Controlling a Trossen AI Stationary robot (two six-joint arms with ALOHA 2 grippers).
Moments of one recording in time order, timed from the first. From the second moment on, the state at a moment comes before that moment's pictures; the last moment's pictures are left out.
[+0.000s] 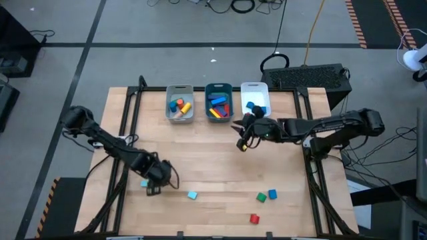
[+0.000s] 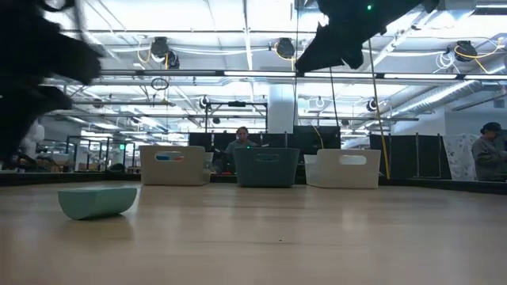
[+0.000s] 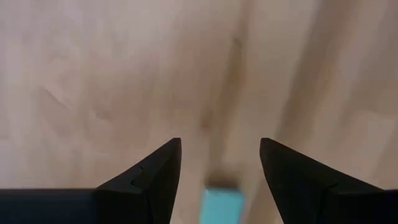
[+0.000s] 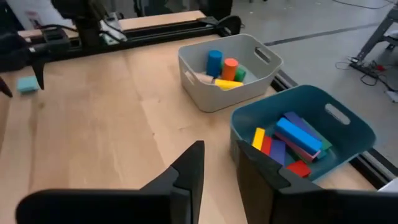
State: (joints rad) left arm -0.52 1.38 0.79 -0.86 0.07 -0.72; right arm 0.03 1.29 0.89 -0.11 0.45 0.23
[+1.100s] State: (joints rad) left arm -0.81 1.38 0.63 -0.80 0.08 -0.94; right arm 0.07 1.29 0.89 -0.13 0.45 0.23
